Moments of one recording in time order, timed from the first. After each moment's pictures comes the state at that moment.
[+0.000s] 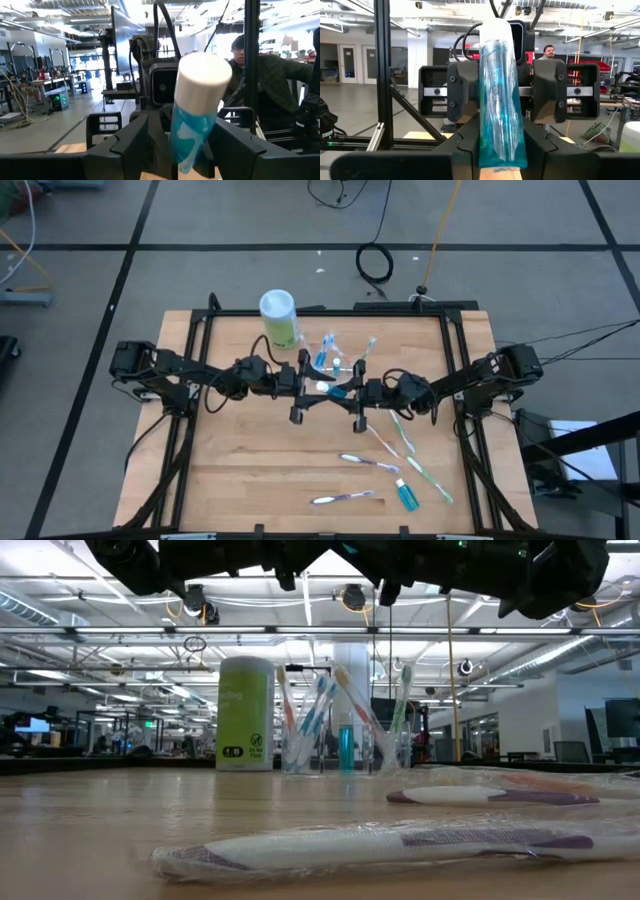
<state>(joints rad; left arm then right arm) -0.02 1.54 0.77 0.99 0.13 0.07 0.12 1.59 0.64 1.23 0.10 -0.06</state>
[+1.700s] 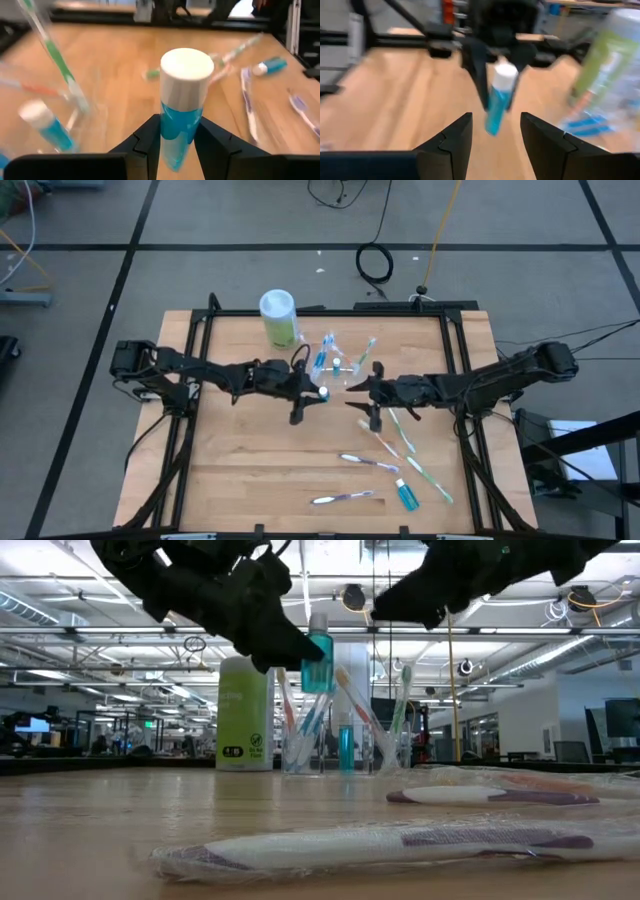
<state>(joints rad) 0.03 1.54 0.77 0.35 0.11 -0.02 0.15 1.25 0.65 0.31 0.20 0.02</state>
